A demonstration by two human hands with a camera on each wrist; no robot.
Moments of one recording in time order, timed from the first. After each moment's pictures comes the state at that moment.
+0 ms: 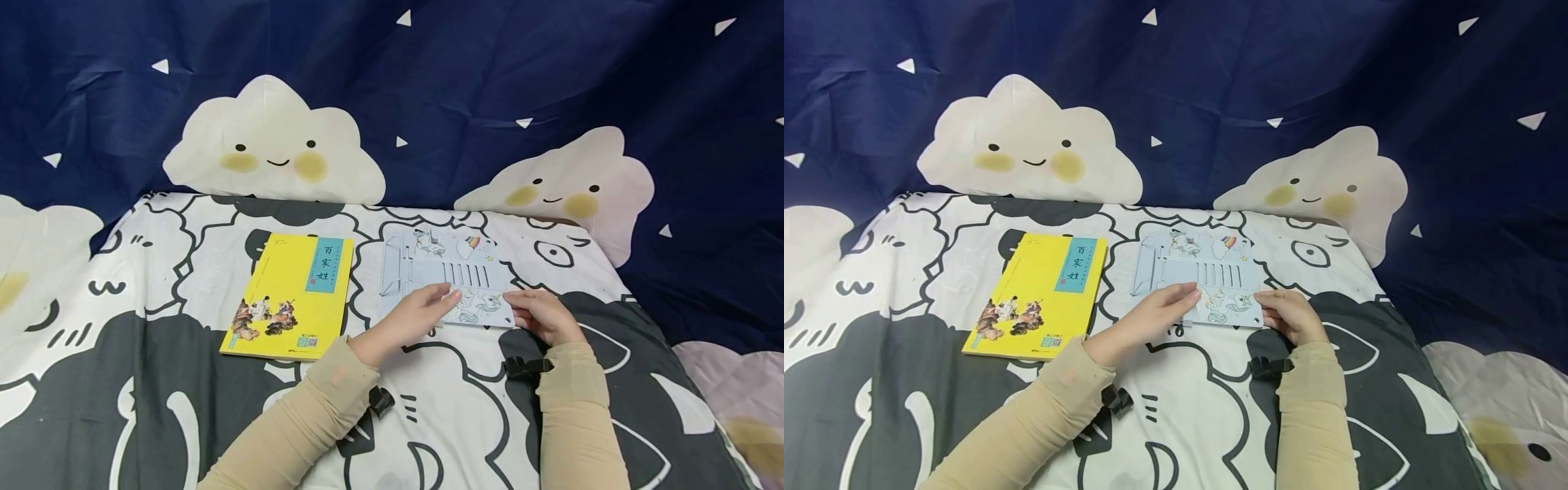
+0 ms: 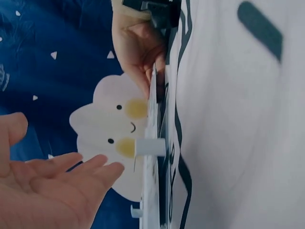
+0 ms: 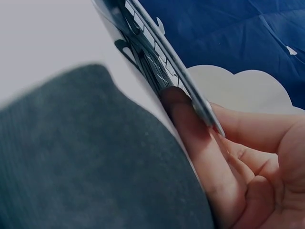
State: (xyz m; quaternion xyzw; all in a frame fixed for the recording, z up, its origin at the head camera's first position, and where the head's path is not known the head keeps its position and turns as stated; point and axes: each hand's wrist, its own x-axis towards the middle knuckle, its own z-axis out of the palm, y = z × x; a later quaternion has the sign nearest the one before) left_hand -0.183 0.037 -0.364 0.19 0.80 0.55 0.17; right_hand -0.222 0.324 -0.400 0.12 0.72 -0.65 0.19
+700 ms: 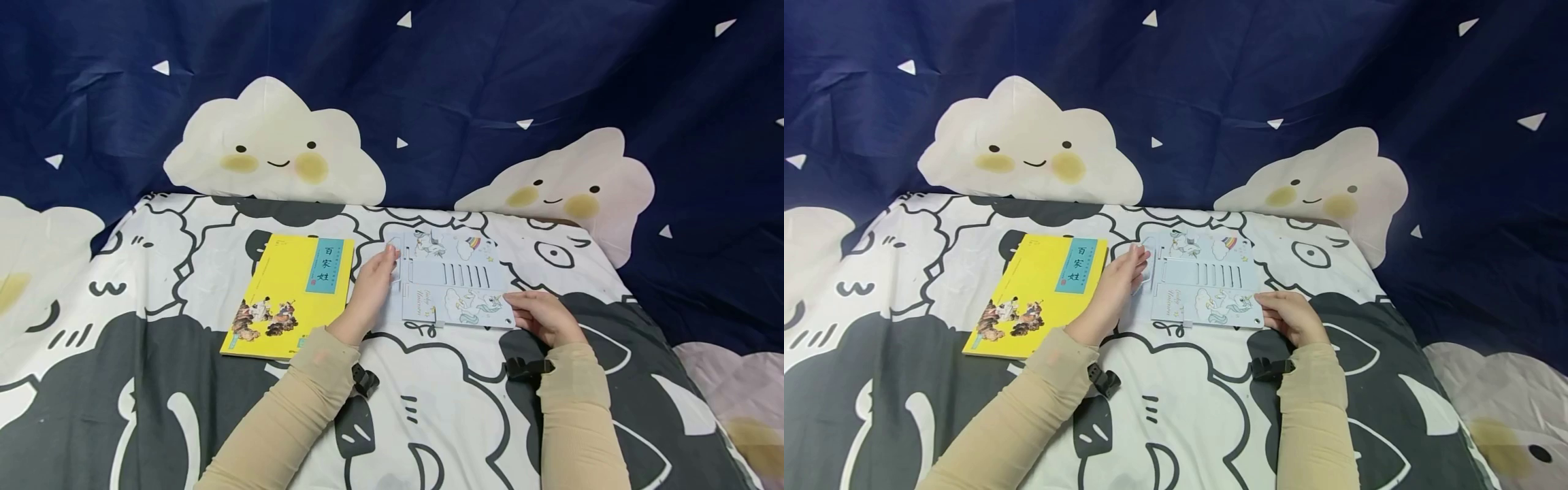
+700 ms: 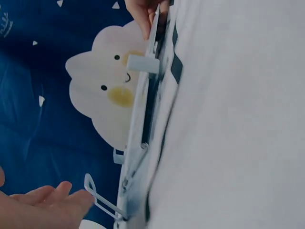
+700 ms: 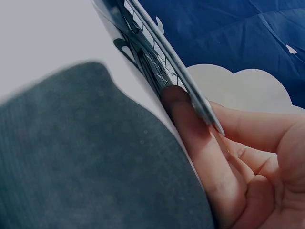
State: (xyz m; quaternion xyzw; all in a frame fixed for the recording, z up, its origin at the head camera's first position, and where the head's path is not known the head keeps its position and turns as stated) left_hand -0.223 0.004 -0.380 -0.02 0.70 0.71 0.04; right_hand -0.221 0.326 -0.401 0.12 0.72 -0.66 0.19
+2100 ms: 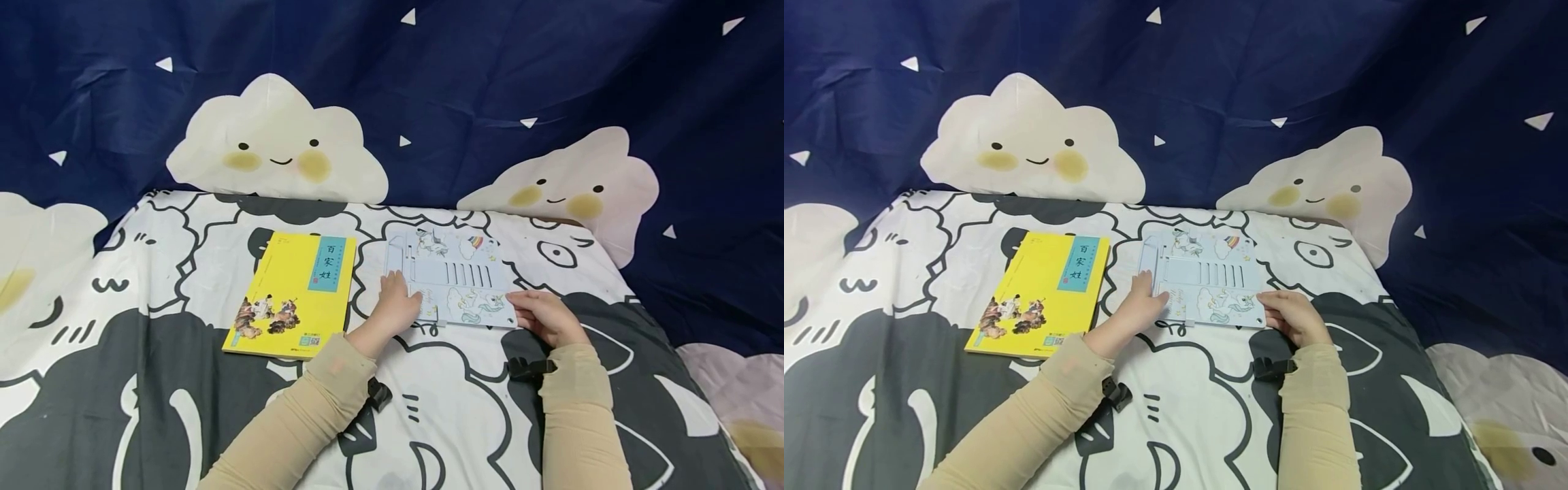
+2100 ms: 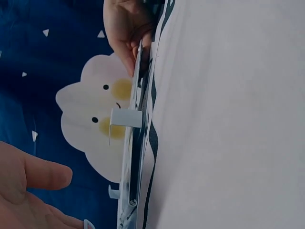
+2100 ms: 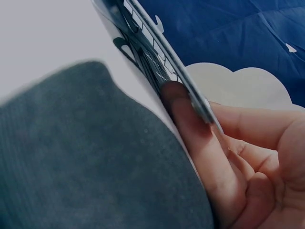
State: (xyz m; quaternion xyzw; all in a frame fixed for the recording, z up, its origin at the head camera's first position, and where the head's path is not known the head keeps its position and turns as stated) left_hand -0.199 0.028 -0.383 0.05 0.84 0.53 0.11; right_hand -0.220 0.326 -0.401 0.11 0.73 -0.65 0.19
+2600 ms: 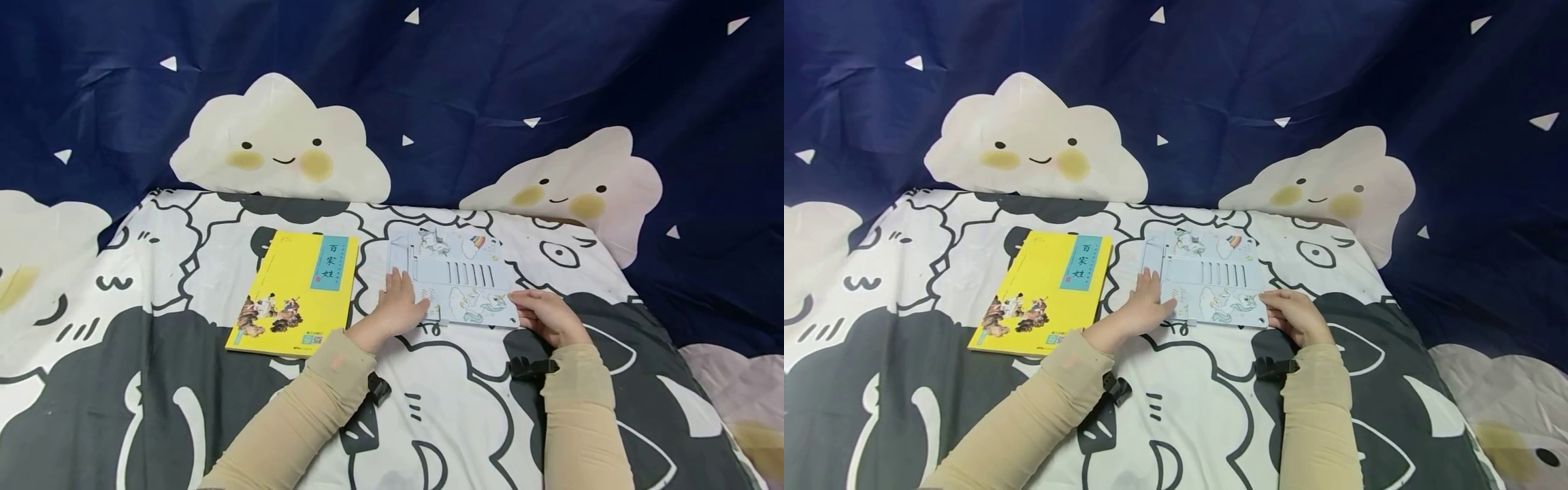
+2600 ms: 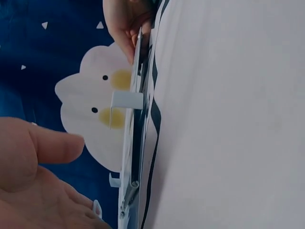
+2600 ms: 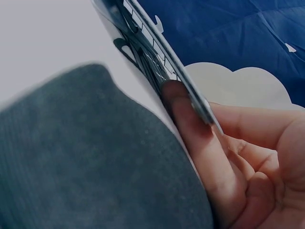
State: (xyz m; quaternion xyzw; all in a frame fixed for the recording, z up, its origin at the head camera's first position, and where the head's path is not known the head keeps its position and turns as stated) left_hand -0.204 0.024 -0.387 0.10 0.88 0.43 0.16; right_hand -0.221 0.324 -0.401 0.13 0.74 -0.63 0.18
